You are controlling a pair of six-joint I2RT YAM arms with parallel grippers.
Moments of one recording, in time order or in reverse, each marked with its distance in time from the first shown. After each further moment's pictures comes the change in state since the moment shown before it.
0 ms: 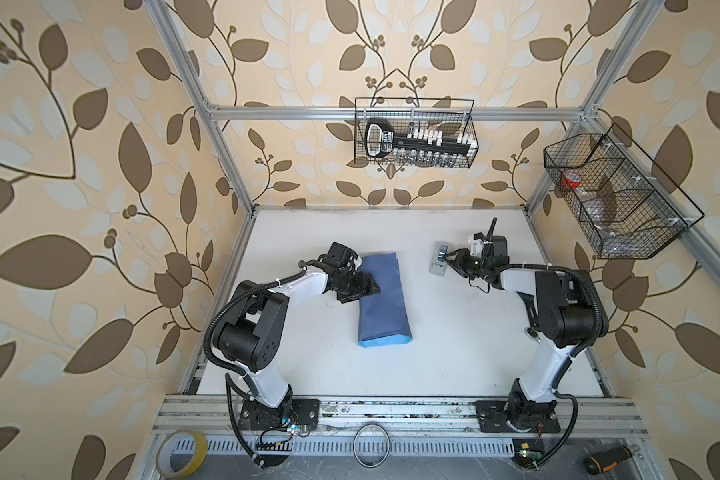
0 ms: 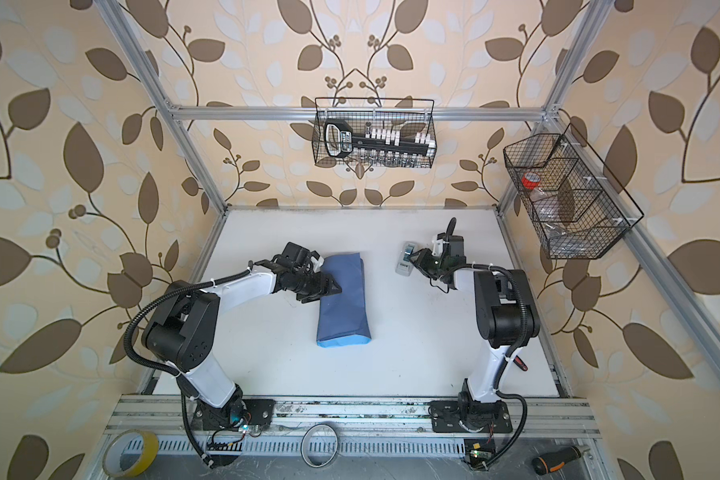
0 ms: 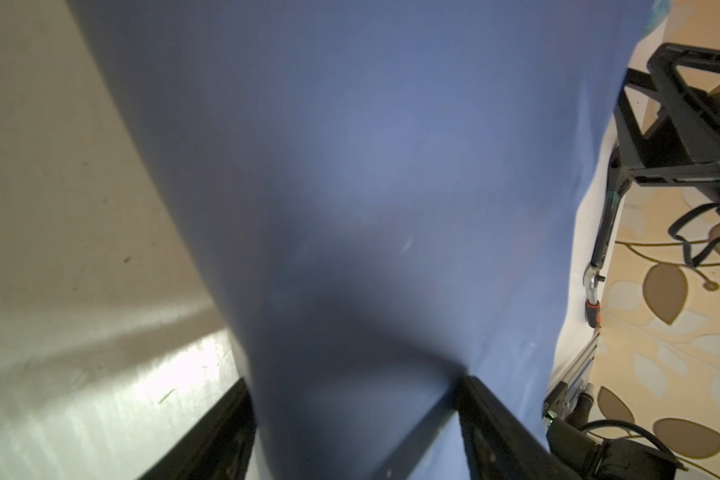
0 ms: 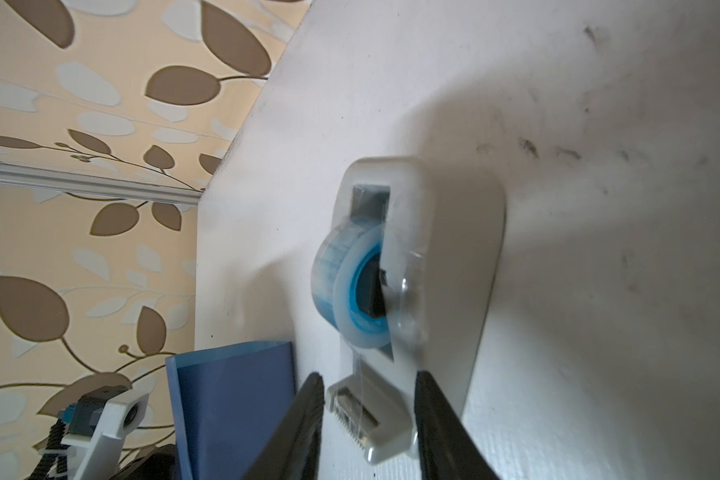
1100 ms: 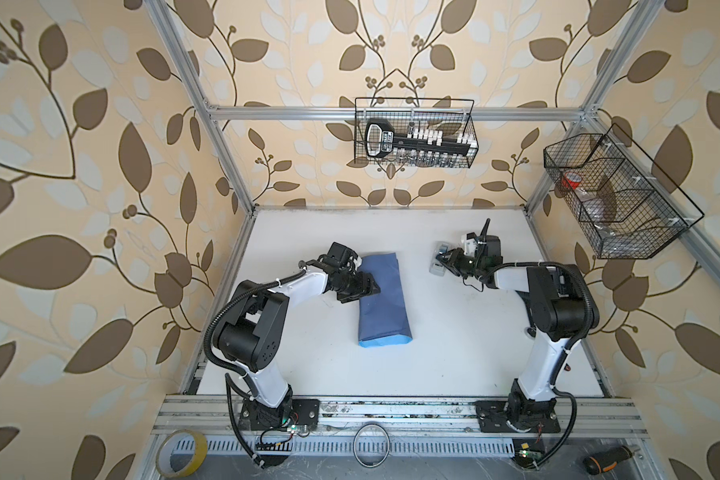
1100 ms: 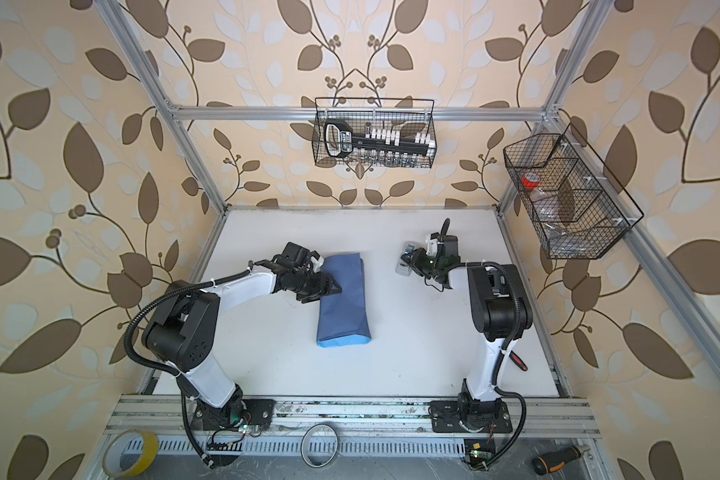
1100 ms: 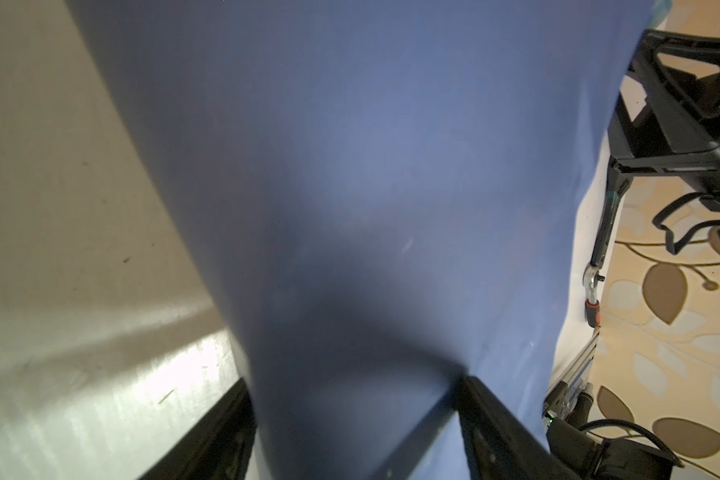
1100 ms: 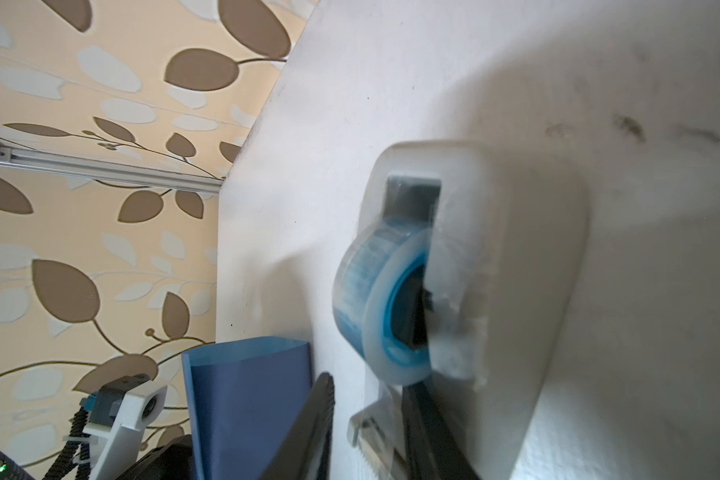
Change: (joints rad) left arm 0.000 0.002 0.000 0.001 0.002 0.000; right arm 0.029 0.070 0.022 0.087 -0.055 0.056
